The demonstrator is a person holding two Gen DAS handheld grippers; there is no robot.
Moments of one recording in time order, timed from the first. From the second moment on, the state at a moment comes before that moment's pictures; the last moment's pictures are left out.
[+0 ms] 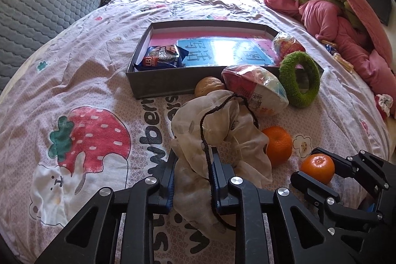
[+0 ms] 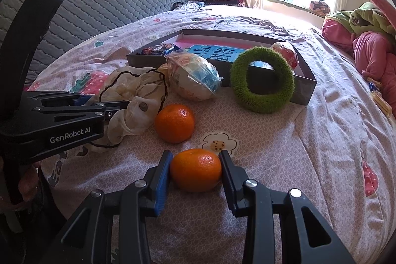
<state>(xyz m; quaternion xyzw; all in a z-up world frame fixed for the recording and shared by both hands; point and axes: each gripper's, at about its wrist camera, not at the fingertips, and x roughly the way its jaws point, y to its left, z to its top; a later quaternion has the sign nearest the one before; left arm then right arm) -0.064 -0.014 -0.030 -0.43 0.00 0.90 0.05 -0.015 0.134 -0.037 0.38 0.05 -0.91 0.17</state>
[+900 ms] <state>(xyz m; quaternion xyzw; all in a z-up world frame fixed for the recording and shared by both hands) -0.052 -0.011 -0.003 -0.37 -0.02 0.92 0.09 -0.014 0.139 -0.023 0.34 0.04 -0.92 0.18</state>
